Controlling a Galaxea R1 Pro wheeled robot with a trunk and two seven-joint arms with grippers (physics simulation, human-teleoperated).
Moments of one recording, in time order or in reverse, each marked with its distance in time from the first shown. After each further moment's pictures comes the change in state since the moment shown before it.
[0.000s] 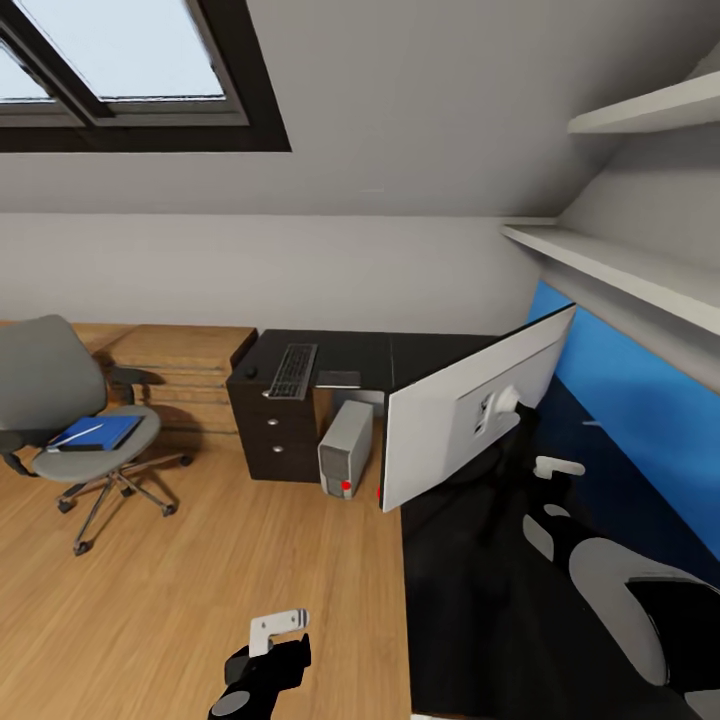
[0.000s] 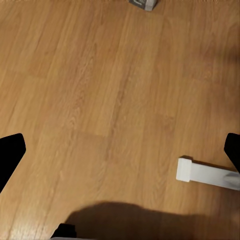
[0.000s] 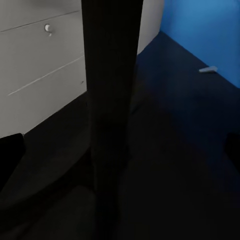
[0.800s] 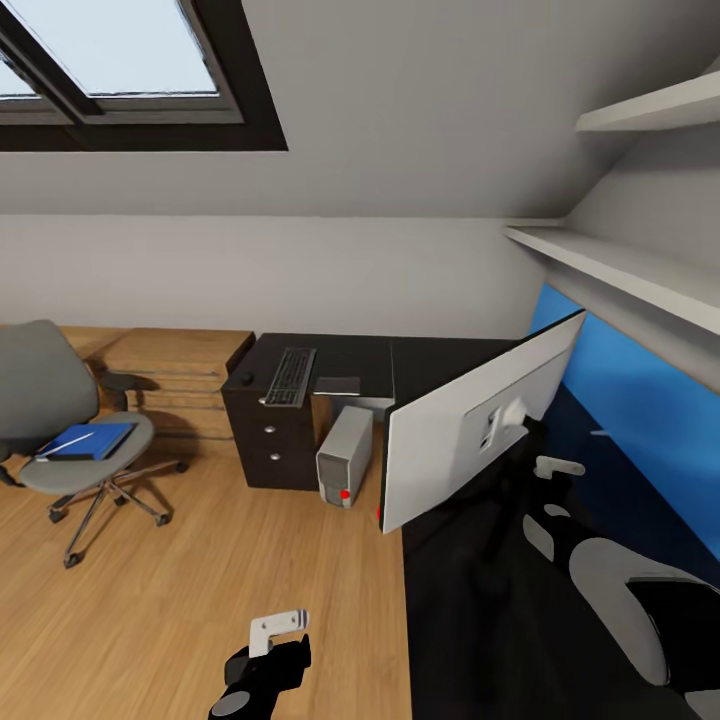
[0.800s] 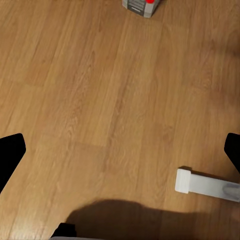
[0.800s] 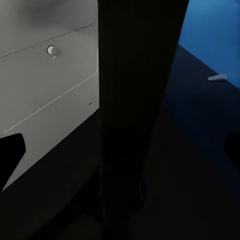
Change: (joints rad) left arm 0.000 0.000 0.000 0.003 0.000 0.000 0.000; right arm 0.000 -0.001 0.000 0.000 0.001 0.000 0.000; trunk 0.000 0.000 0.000
